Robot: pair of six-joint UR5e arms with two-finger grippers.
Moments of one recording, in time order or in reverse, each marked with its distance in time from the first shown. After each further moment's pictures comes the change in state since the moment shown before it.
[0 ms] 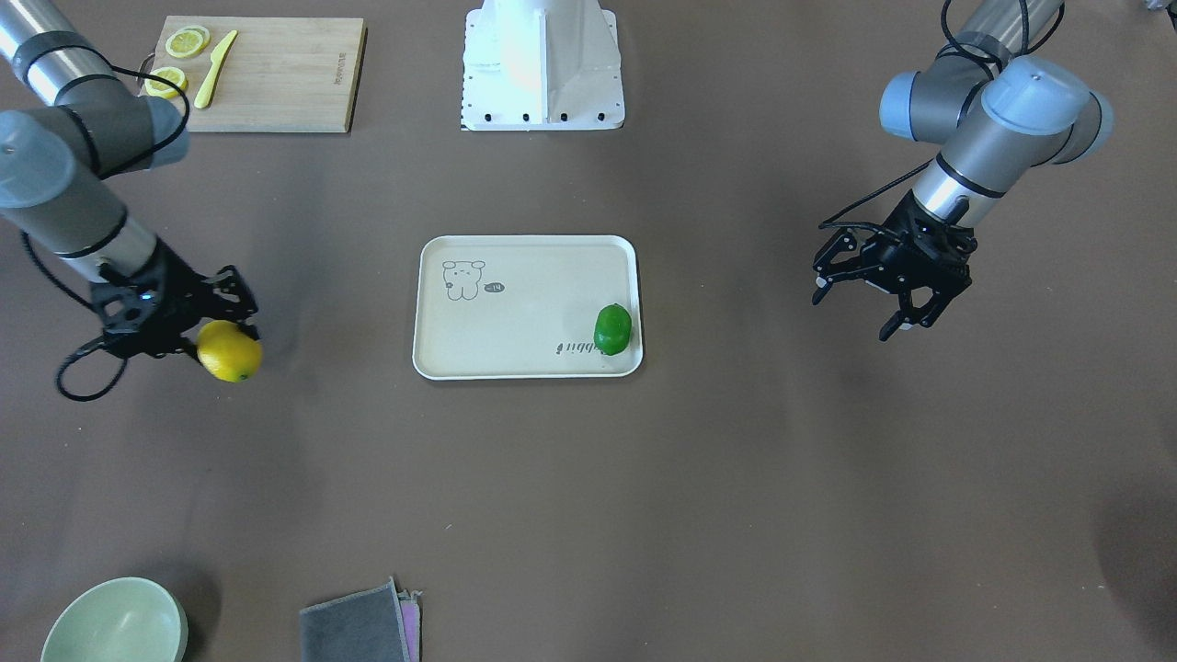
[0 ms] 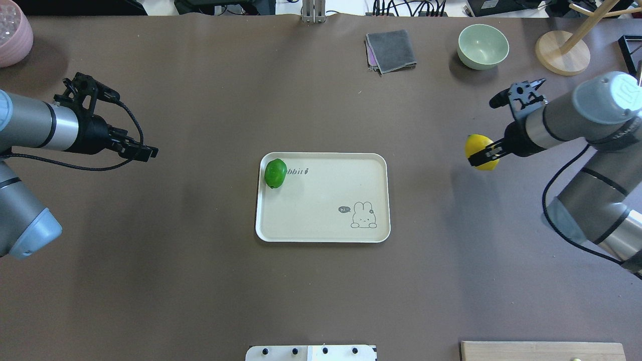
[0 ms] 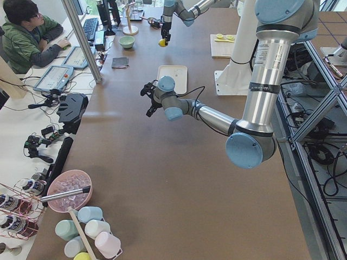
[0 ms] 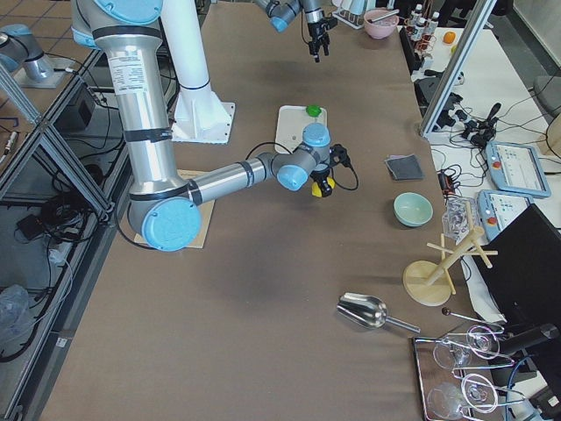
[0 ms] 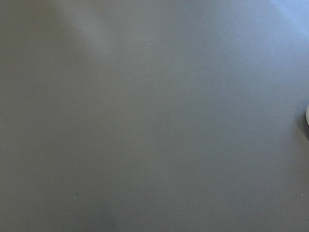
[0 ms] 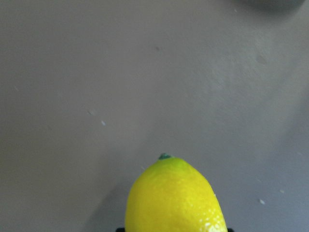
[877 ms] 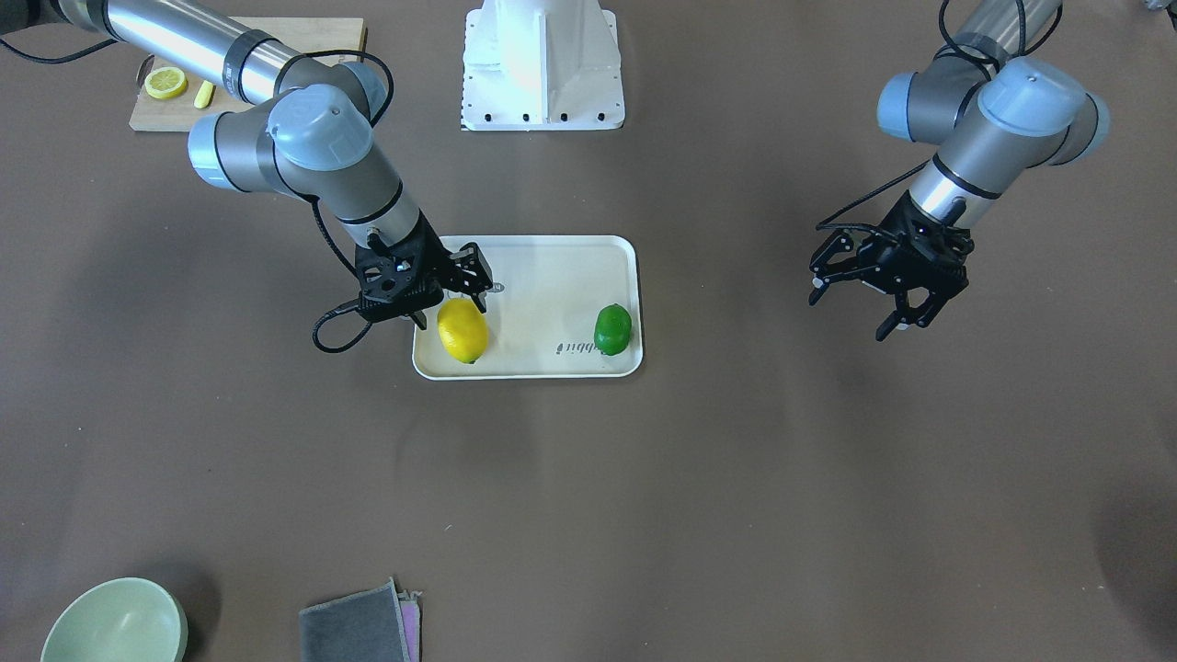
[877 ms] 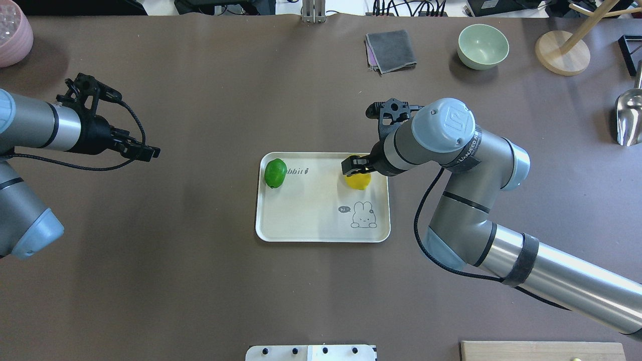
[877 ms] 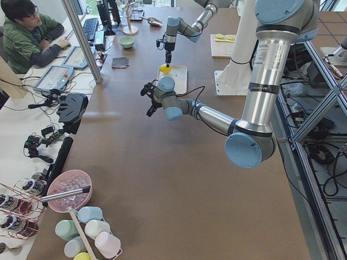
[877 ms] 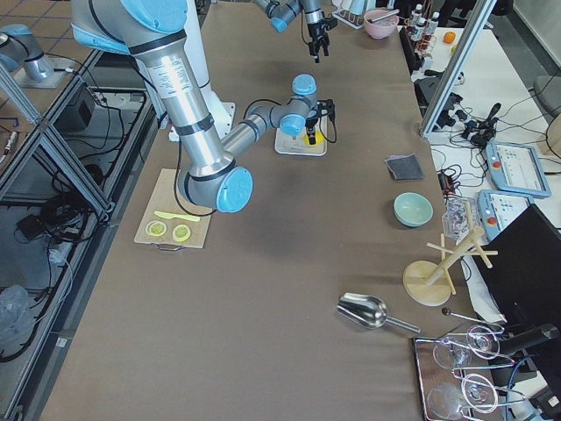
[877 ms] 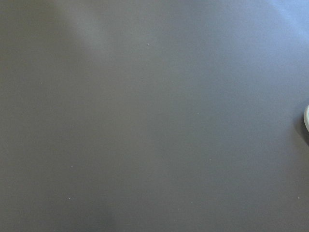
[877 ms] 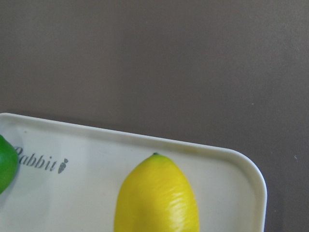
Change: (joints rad) left arm 0.004 -0.004 0.003 0.000 0.000 -0.022; right arm -0.220 0.295 -0.063 -0.094 -0.193 0.413
